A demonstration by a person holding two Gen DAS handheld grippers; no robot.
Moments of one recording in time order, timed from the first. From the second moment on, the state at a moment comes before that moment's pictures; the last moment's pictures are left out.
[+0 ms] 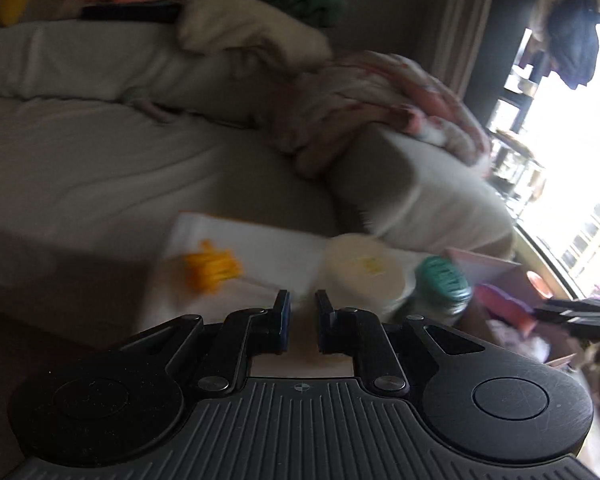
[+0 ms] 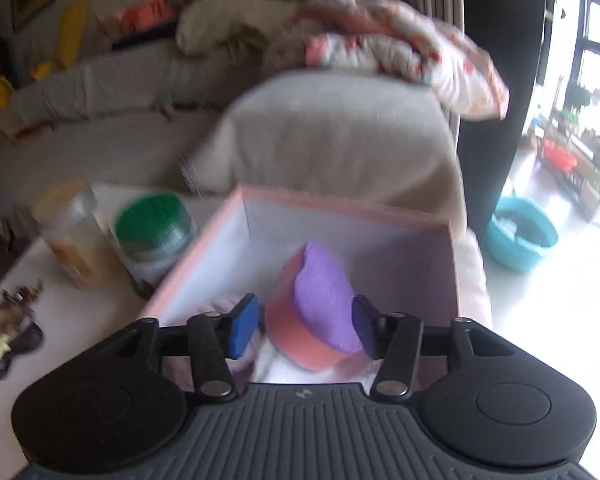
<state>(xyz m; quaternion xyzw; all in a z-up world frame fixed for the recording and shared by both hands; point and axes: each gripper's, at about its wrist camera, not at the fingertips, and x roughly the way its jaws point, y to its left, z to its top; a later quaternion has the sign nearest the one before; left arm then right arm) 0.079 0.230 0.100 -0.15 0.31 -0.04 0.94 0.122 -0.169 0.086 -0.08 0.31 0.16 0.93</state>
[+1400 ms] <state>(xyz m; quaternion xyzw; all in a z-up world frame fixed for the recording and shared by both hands) 0.003 0.239 0.035 -0.14 0.34 -0.04 0.93 0.023 0.023 0.032 -0.12 0.35 0.39 0.84</state>
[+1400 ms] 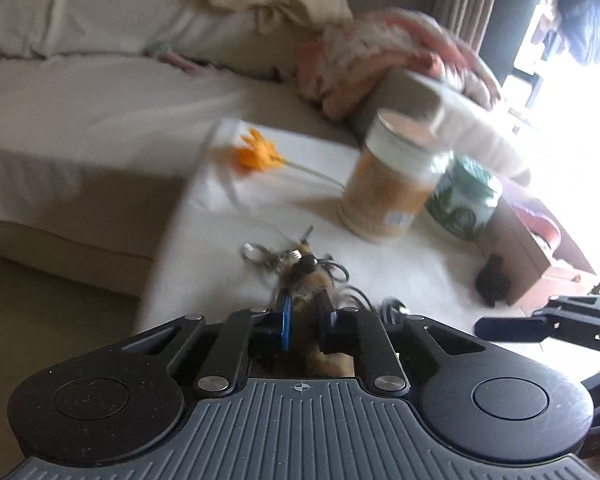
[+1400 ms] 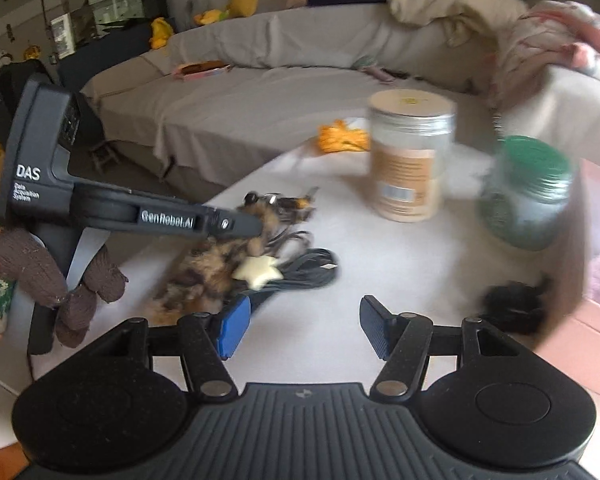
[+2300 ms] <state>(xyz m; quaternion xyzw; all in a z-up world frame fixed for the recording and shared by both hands) -0.023 0.252 0.011 -0.21 0.34 -0.05 0.92 0.002 0.050 0.032 -0.26 0.27 0.41 0.83</state>
